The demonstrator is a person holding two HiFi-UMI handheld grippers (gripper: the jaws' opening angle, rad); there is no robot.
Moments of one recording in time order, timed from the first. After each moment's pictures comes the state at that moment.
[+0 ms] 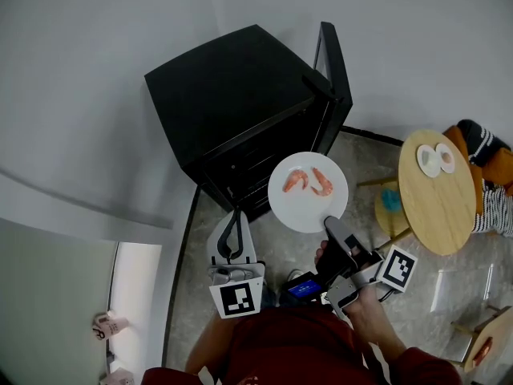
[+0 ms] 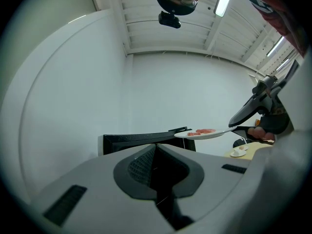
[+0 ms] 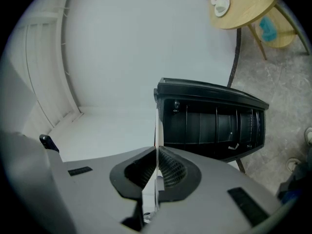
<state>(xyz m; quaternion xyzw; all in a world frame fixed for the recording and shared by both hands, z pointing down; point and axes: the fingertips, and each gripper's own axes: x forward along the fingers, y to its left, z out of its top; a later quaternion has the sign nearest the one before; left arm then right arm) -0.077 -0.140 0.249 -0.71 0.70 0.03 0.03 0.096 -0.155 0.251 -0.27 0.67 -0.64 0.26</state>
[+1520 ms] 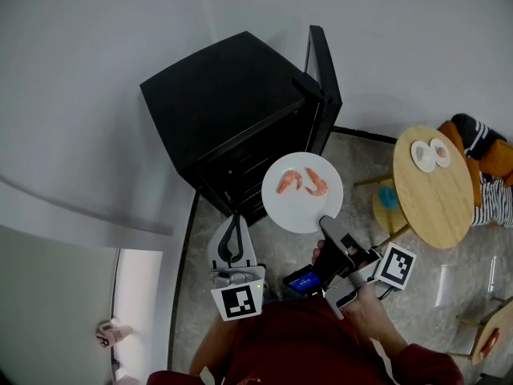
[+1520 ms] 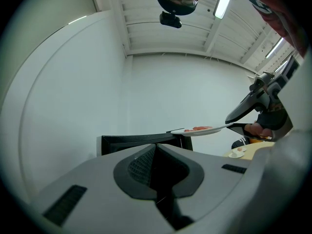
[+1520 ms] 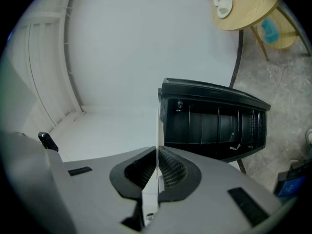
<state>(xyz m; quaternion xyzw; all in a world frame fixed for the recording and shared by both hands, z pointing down) -0.072 -0.138 0.250 -0.71 0.70 0.03 0.03 0.095 -0.152 0.241 -0.26 0.68 -0.63 0.26</state>
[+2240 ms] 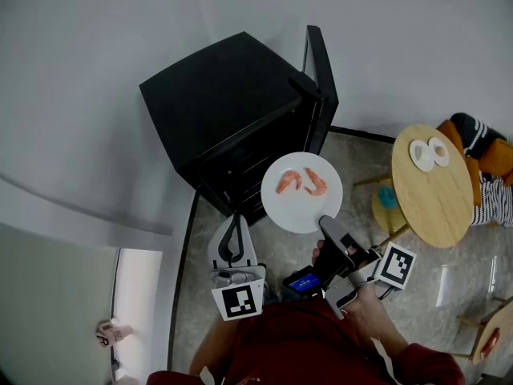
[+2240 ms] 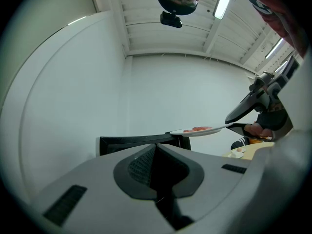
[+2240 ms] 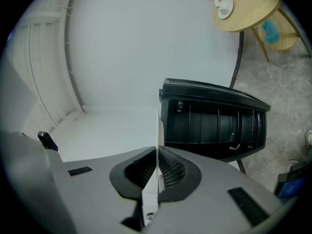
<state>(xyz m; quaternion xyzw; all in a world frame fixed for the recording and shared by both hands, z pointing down) -0.069 -0.138 0.248 -0.72 0.70 0.04 0.03 0.095 -0.151 0.239 -0.26 0.68 -0.63 0.26</state>
